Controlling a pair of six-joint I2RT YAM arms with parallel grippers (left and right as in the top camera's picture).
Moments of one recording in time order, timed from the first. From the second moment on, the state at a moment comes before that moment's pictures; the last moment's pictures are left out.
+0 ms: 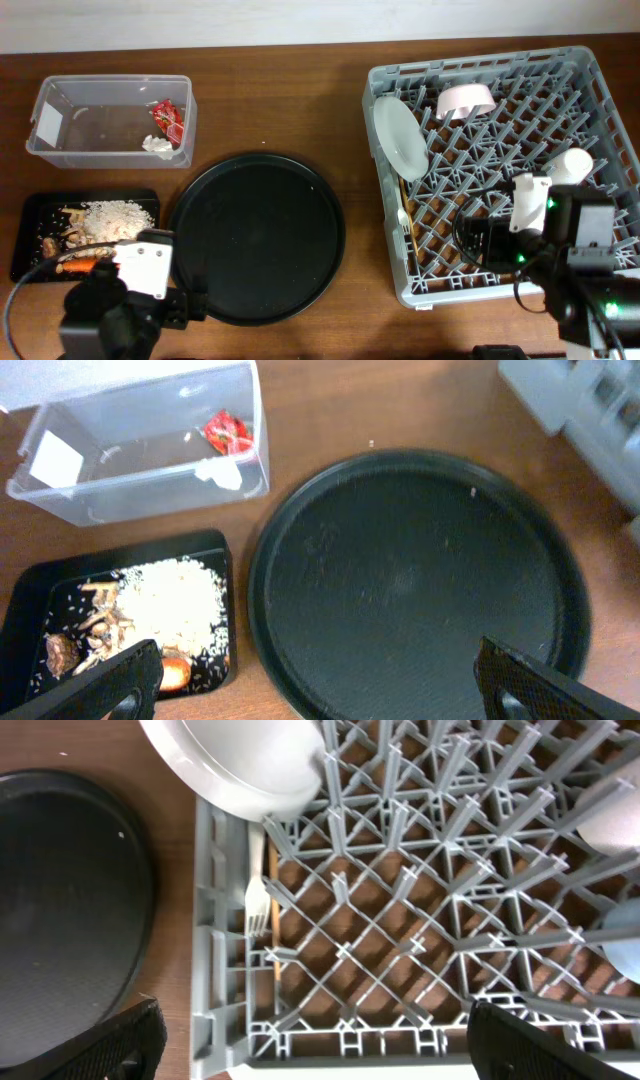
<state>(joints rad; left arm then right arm) -0.07 0.53 1.00 -1.12 -0.02 0.14 -0.05 0.83 1.05 -1.13 -0.14 0.02</state>
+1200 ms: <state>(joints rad) -0.07 0.53 0.92 -1.12 -0.02 0.18 -0.05 1.11 1.02 -1.12 -0.08 0.02</state>
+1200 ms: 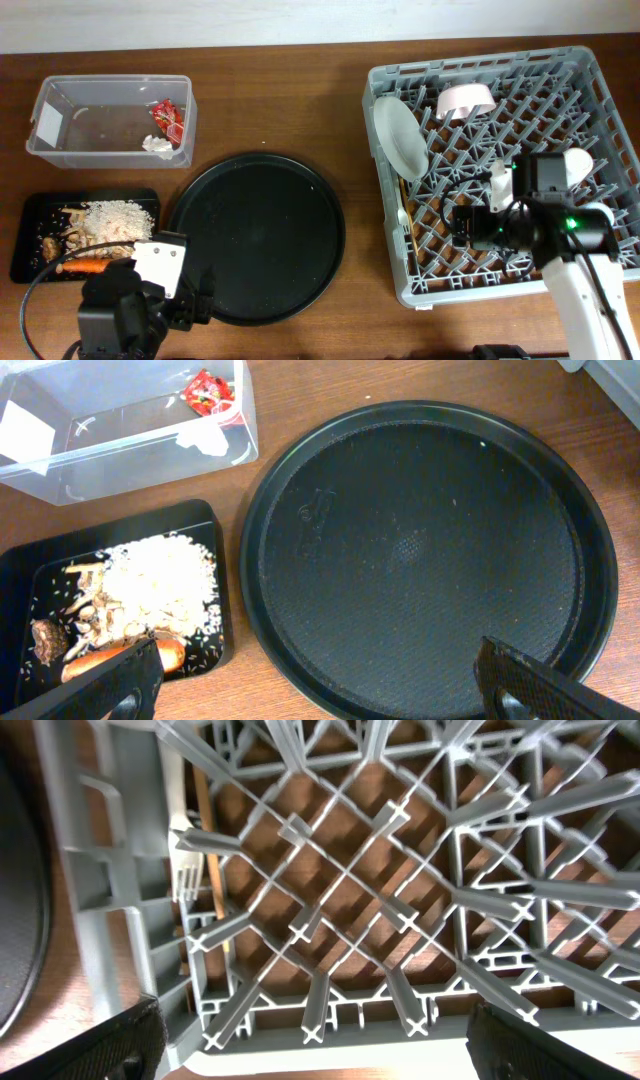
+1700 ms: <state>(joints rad) -0.07 0.53 0.92 -1.12 -0.02 0.18 -0.03 0.50 1.00 -0.99 -0.05 0.02</state>
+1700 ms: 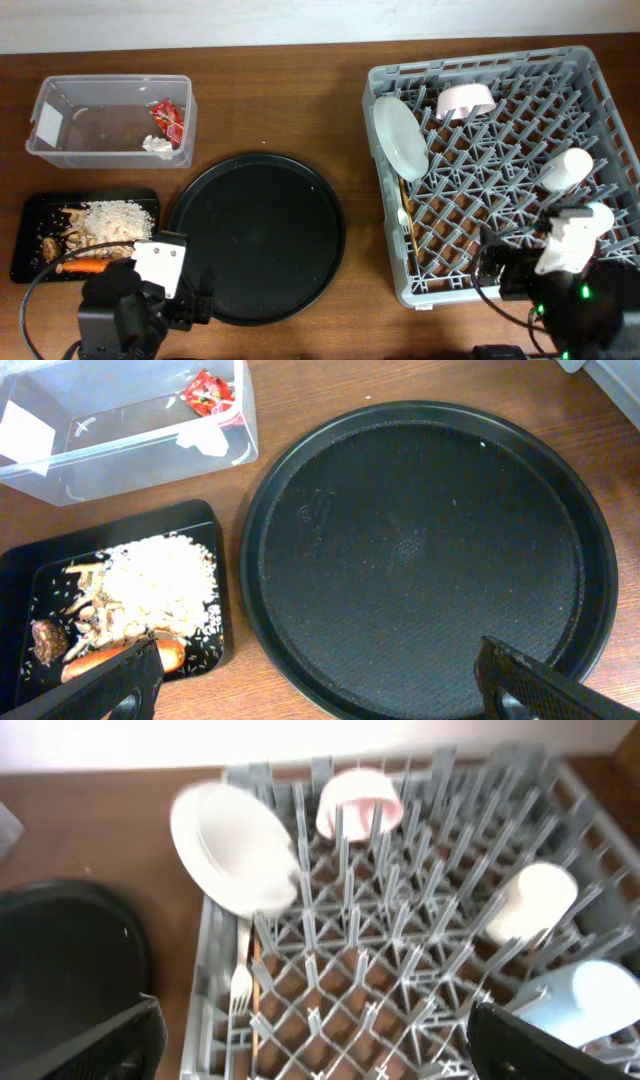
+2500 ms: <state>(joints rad) -0.07 0.53 0.92 -1.12 -0.02 0.18 0.07 0.02 0.05 0.03 -0.01 0.01</state>
